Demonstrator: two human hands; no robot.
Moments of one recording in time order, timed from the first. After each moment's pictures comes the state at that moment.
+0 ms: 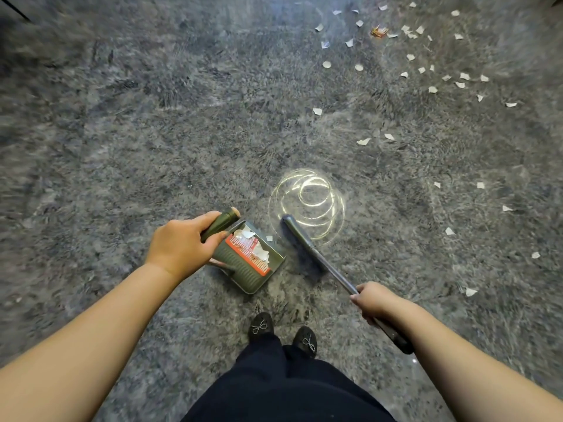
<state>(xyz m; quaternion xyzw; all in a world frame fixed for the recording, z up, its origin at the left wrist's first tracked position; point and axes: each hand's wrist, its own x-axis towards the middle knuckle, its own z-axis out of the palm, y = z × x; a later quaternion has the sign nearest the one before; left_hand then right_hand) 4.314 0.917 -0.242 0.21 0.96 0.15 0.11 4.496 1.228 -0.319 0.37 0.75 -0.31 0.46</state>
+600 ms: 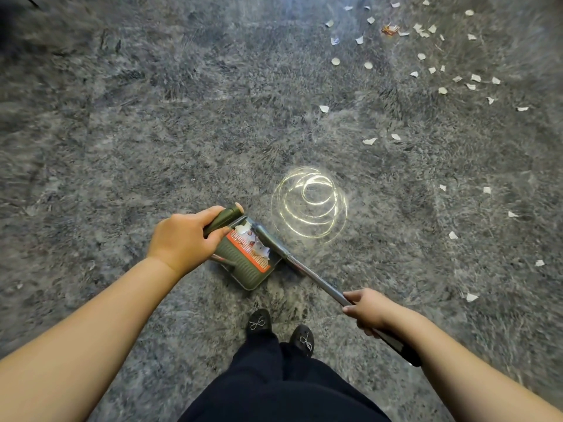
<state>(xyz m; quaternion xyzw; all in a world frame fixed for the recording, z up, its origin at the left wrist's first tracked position) 4.316 0.921 -0.244 0.20 0.96 0.14 0.11 4.504 1.219 -0.301 0.30 0.74 -0.37 0.47</state>
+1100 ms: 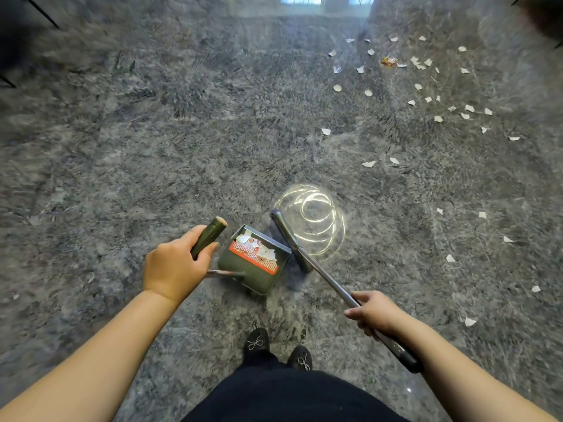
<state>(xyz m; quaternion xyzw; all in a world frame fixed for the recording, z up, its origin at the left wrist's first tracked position) 4.326 0.896 -0.240 0.10 0.97 0.23 0.01 4.475 1.218 -0.268 0.37 0.72 -0.46 0.37</state>
